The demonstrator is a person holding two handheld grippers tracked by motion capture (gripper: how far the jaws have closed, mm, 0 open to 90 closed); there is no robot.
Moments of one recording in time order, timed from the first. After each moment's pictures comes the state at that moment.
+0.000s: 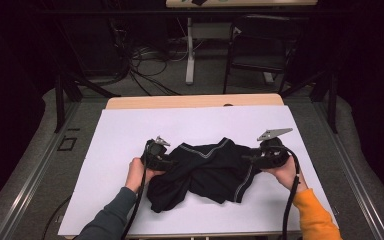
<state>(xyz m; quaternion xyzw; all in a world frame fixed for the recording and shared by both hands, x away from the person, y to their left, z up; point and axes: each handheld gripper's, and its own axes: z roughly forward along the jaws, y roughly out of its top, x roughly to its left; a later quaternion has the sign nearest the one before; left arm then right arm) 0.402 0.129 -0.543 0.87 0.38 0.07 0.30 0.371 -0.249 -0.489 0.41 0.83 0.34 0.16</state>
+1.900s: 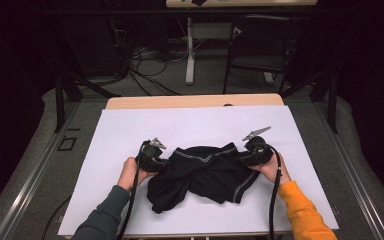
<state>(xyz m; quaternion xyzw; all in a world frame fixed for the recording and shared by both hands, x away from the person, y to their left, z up) 0.396 0.147 -0.534 0.89 0.34 0.06 0.30 0.401 -0.224 -0.534 0.39 0.86 0.30 0.10</state>
